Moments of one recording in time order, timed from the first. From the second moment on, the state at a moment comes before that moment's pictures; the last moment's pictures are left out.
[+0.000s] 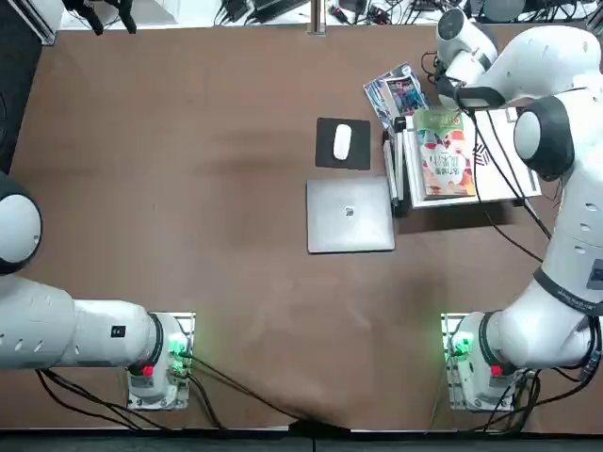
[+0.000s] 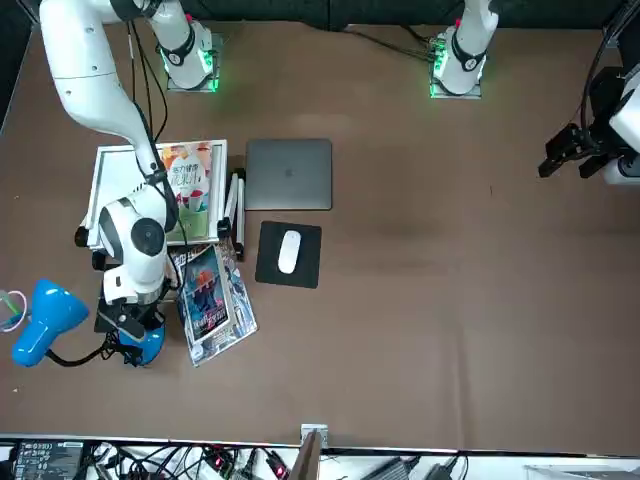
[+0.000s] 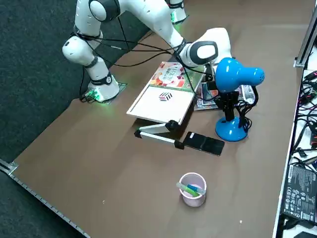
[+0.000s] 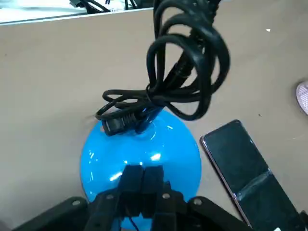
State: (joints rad) arm 0.11 0.73 -0.04 -1.63 -0.87 2.51 1.18
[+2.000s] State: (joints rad) arm 0.09 0.68 -0.04 -1.72 -0.87 2.62 1.18
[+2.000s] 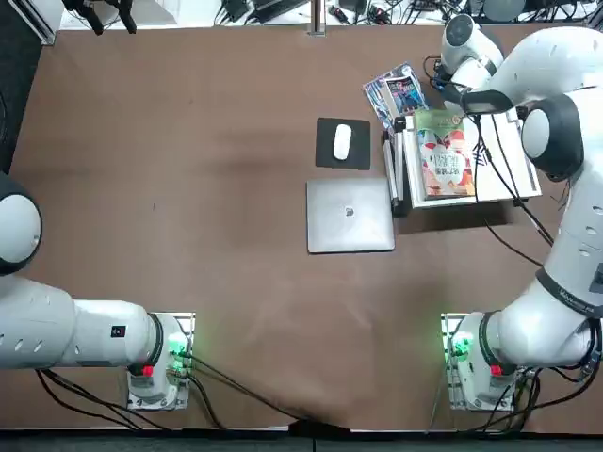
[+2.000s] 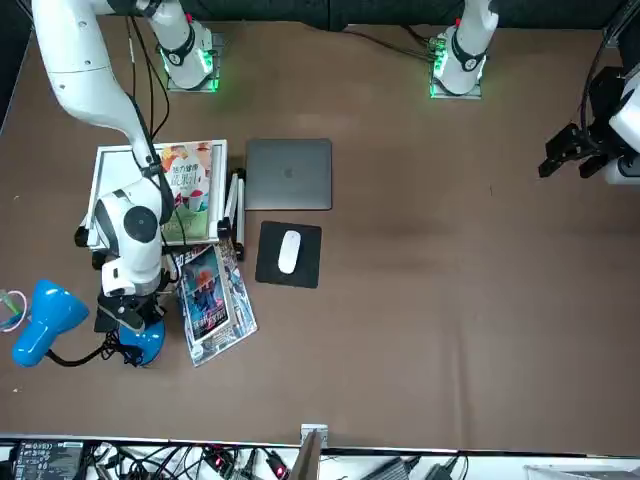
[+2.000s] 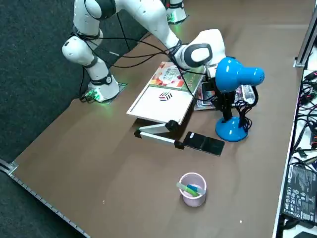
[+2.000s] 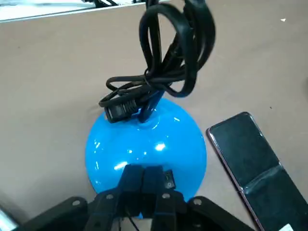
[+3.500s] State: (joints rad) arm 0.07 0.68 -0.04 -1.72 -0.88 2.66 1.18
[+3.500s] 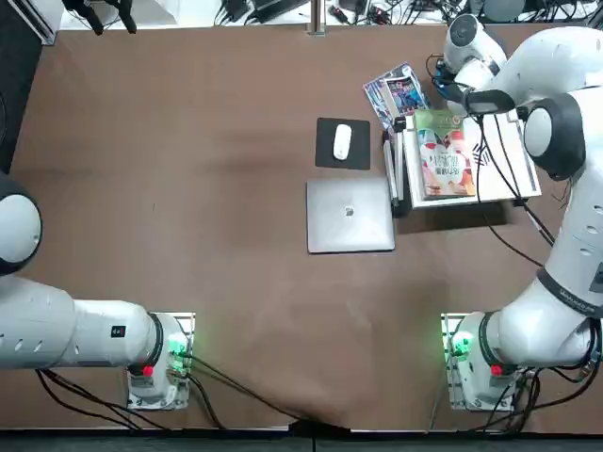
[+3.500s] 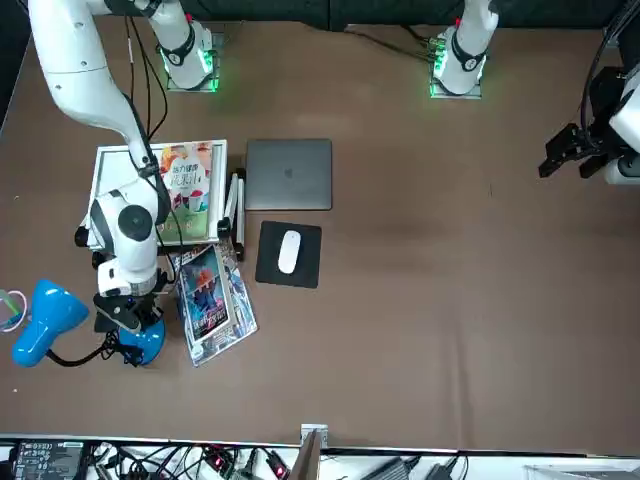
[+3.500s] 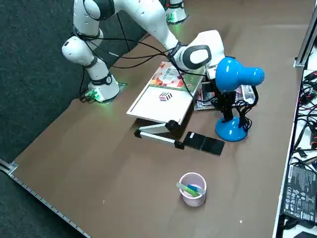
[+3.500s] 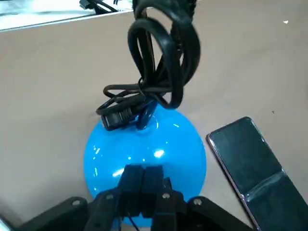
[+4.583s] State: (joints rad) arm 0.07 0.67 -0.04 -1.77 -0.88 2.70 1.21
